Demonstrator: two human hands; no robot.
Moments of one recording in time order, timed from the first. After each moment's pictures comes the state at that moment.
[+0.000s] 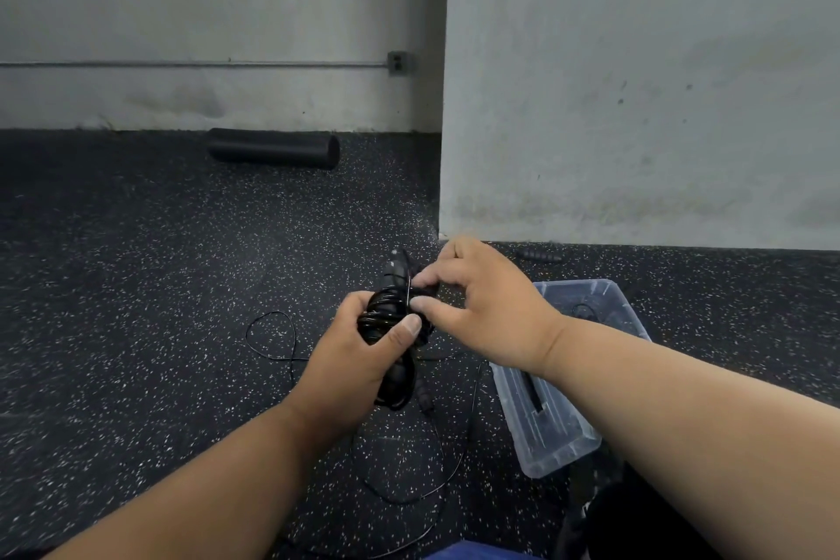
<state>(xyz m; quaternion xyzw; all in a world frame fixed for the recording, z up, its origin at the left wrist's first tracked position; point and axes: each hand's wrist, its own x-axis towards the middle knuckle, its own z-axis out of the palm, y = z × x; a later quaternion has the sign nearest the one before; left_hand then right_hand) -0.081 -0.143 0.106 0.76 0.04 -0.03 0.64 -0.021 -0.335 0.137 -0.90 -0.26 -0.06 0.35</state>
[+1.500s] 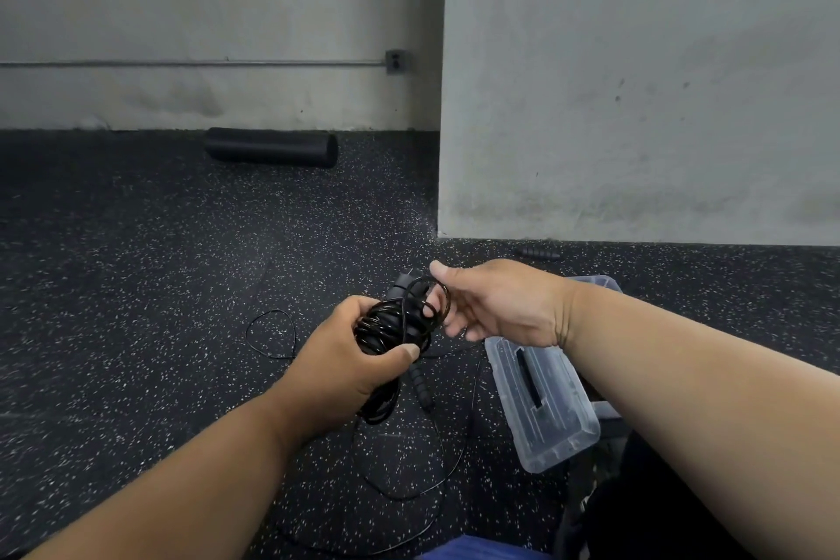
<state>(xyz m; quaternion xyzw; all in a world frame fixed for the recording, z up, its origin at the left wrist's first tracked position) -0.084 -0.128 0.115 0.83 0.03 -0.09 0.55 0.000 -0.351 0.134 -0.71 -0.09 0.37 0.60</state>
